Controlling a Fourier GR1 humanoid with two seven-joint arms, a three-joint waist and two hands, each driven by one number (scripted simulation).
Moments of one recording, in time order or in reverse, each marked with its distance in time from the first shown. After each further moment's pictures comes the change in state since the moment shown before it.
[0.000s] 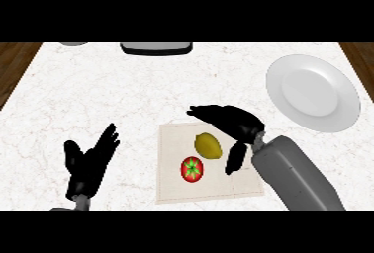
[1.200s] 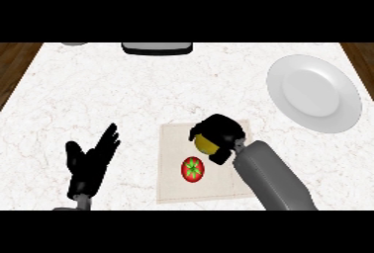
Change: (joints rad) left arm 0.003 -0.050 0.057 0.010 -0.063 -0.057 -0.004; right arm -0.022 0.139 -0.005 0.276 0.371 -0.127 -0.116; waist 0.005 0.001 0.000
